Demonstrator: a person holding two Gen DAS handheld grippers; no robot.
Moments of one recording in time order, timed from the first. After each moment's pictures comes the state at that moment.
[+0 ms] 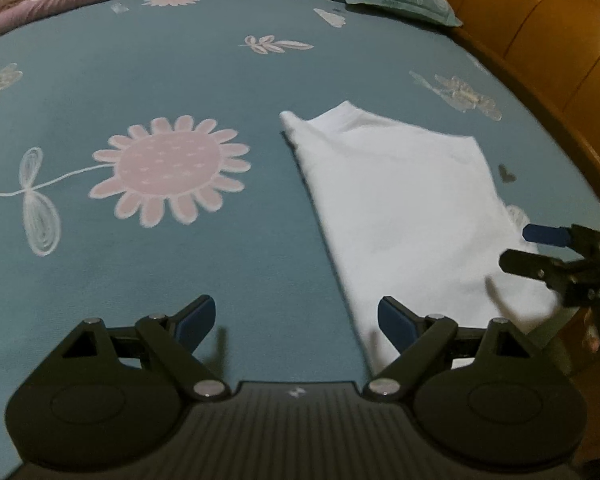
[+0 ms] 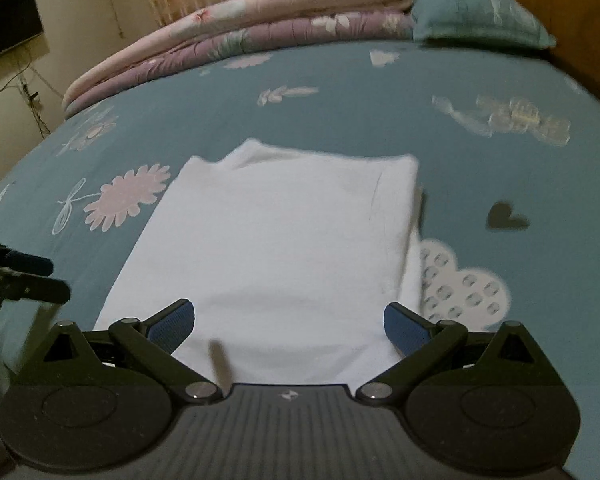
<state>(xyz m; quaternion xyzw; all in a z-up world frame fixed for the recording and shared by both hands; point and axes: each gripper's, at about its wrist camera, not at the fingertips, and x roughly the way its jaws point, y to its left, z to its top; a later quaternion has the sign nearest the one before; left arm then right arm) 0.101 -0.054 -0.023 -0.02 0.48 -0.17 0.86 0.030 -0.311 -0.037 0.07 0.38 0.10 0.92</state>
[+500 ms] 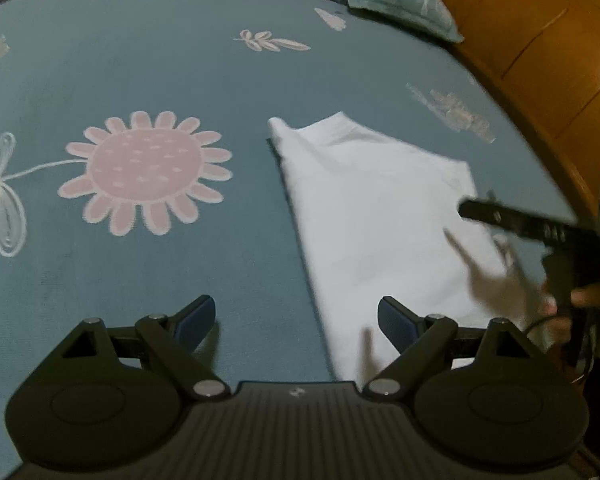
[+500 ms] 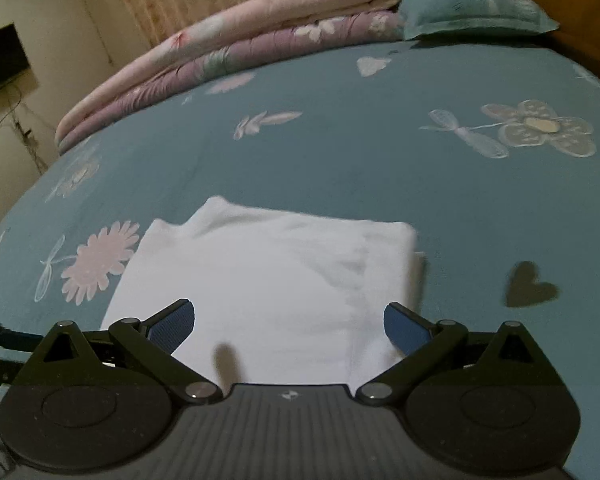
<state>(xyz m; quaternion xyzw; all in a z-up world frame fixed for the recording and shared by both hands) 0.122 -0.054 -0.028 -0.09 0.49 -0.19 0.85 0.095 -0.345 -0.041 0.13 0.37 0.08 0.92</state>
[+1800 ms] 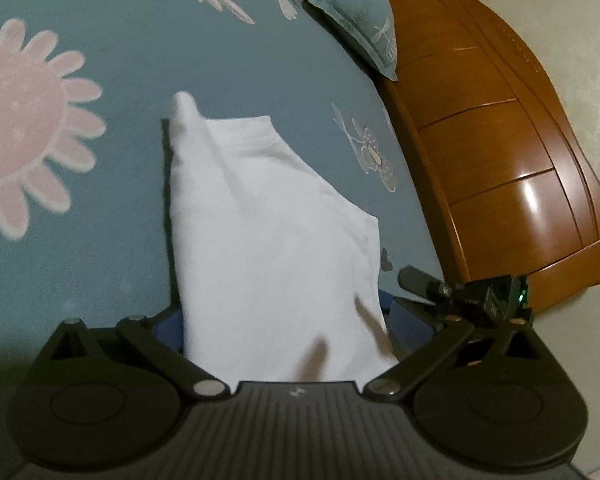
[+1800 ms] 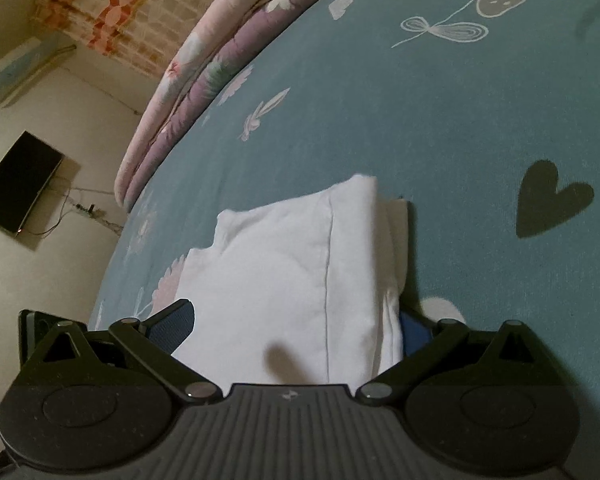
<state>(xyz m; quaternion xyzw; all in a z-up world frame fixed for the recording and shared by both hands) 0.190 -0.073 -0.083 -0.31 0.50 -0.32 0.74 0.115 -0.409 -0.088 0.37 0.40 0.19 0.82</state>
